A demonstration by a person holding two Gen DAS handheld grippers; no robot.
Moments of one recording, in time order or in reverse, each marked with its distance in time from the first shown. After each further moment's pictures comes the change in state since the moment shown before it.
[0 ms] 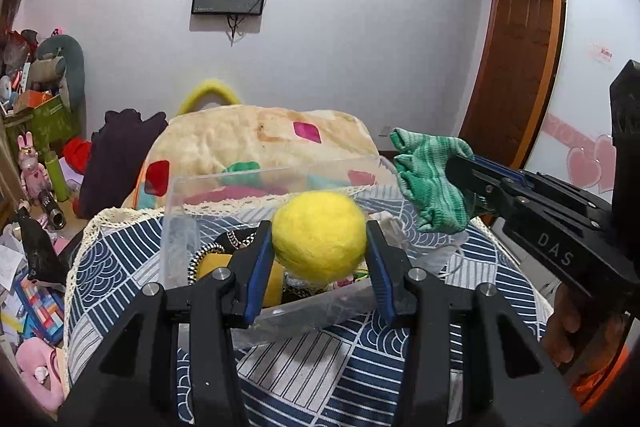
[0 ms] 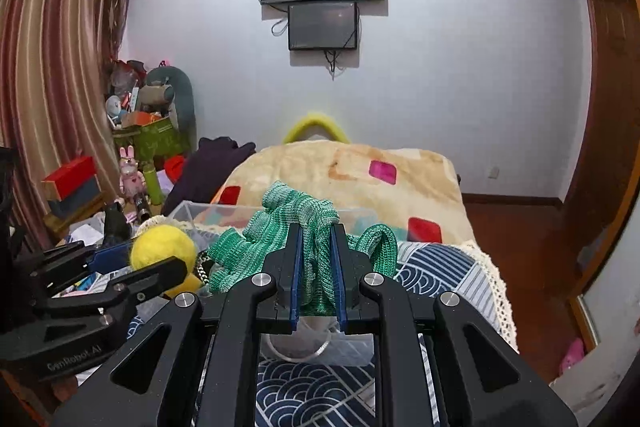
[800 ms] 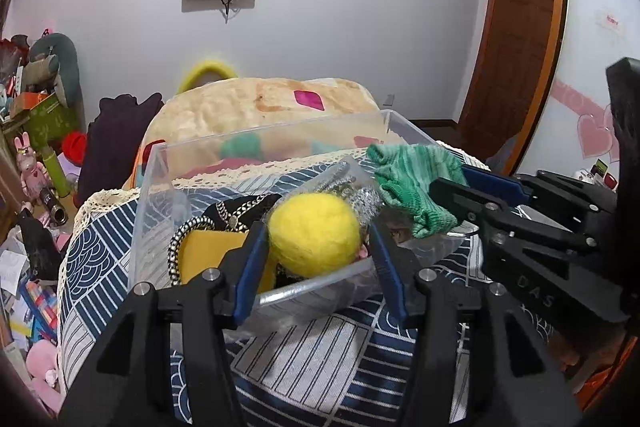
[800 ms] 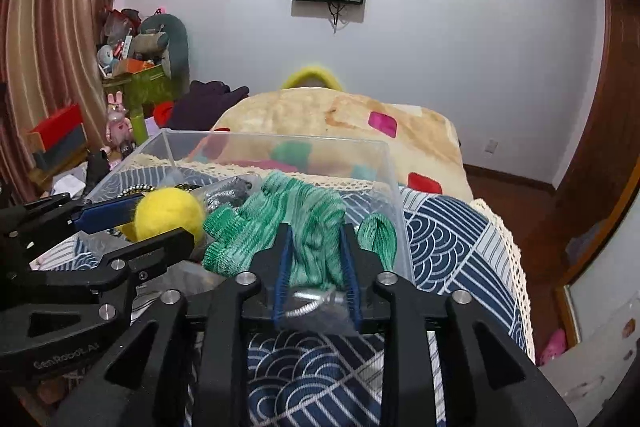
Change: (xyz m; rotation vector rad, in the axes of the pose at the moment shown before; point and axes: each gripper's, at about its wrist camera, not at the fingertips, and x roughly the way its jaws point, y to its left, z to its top) left arm 0.040 -0.004 -0.022 0.056 0.104 0.026; right arm 0.027 0.003 -0.024 -0.054 0.156 -0.027
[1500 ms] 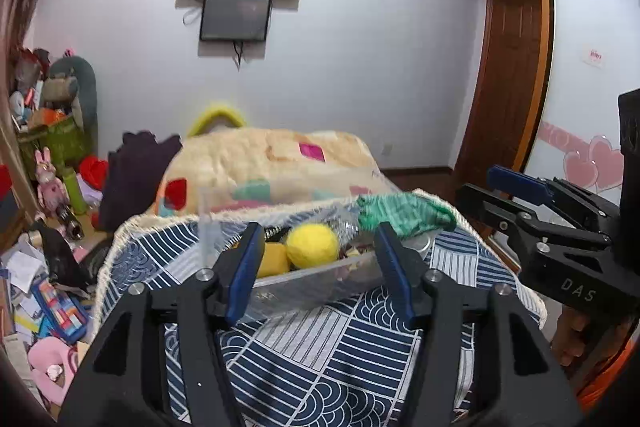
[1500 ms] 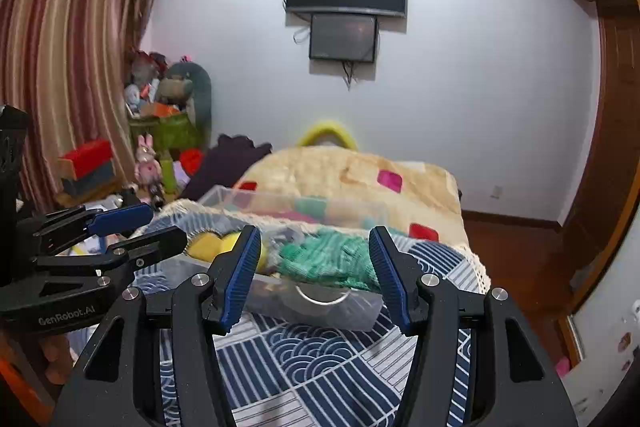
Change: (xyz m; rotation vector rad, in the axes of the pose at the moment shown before) left arm -0.099 -0.001 -0.004 -0.033 -0.168 -0.002; right arm -0.087 0.011 0.009 -0.029 -0.210 0.054
